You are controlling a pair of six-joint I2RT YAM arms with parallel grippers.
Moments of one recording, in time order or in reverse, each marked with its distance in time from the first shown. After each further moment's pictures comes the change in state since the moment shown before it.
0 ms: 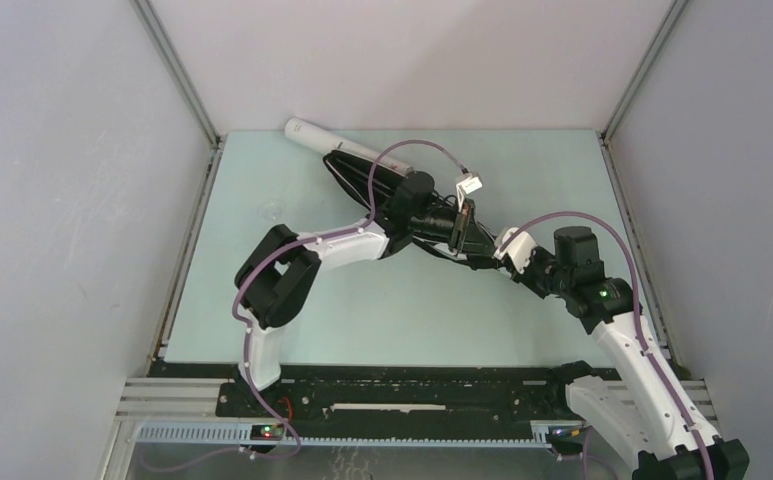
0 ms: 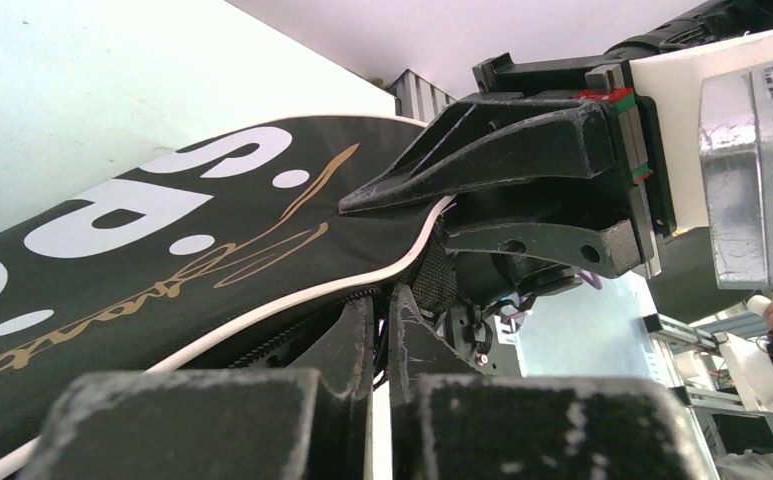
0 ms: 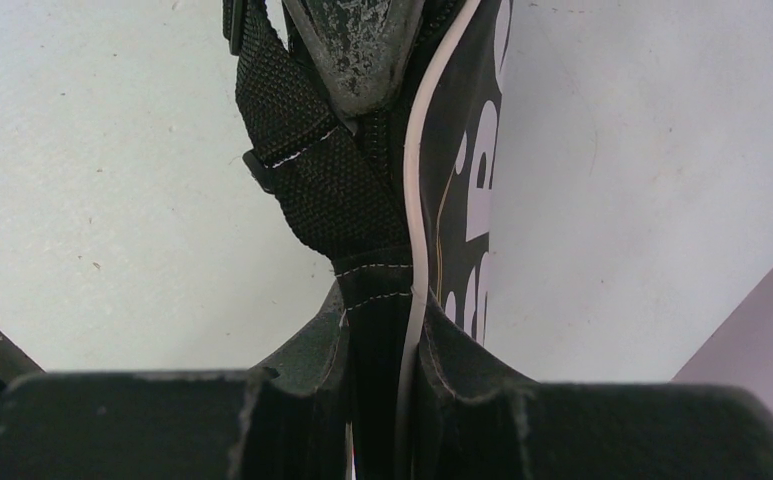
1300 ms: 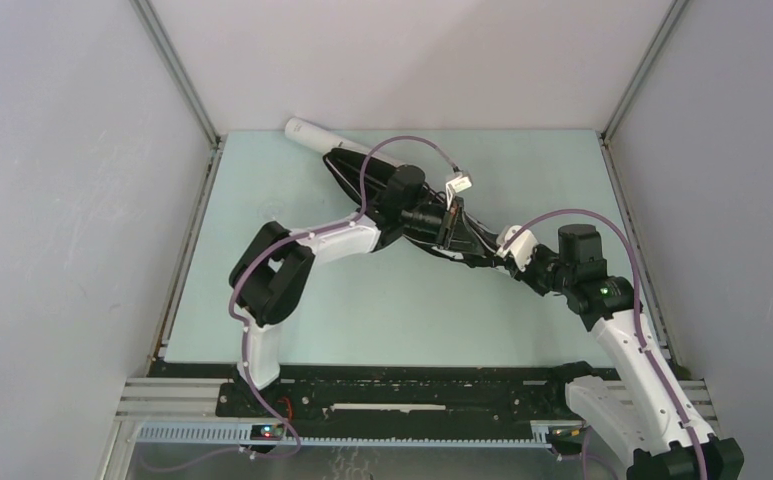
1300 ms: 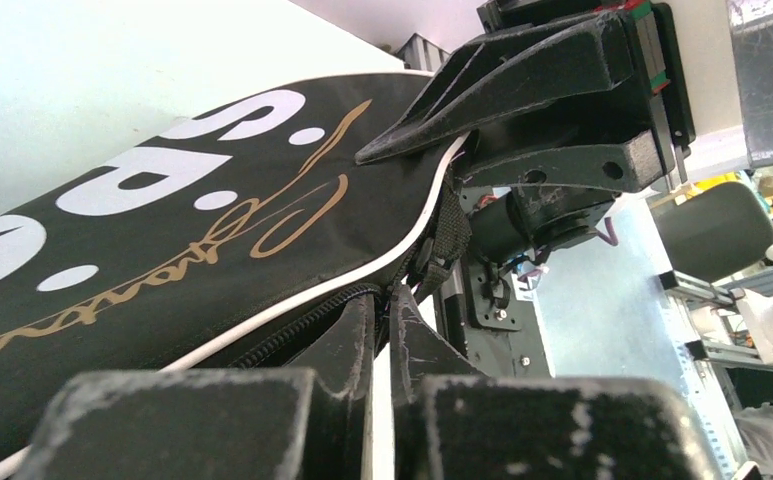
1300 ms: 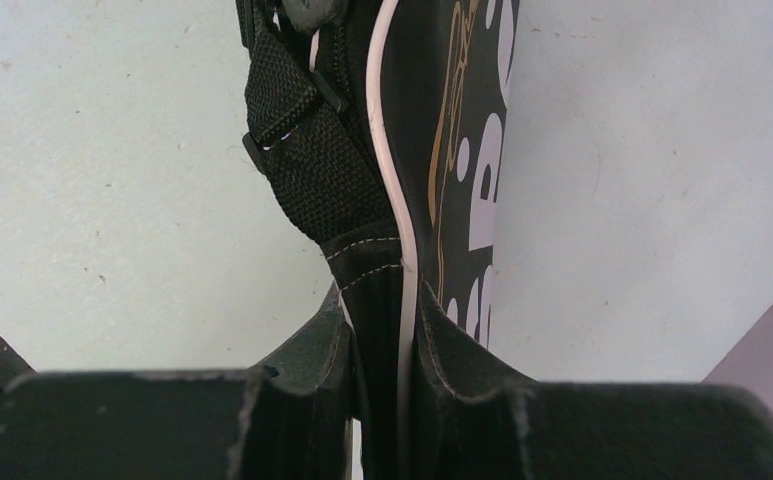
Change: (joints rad) left arm 0.061 -0.010 -0.004 -0.103 0.087 0.131; right arm -0.052 0.013 -0.002 0.019 -0.084 -0.027
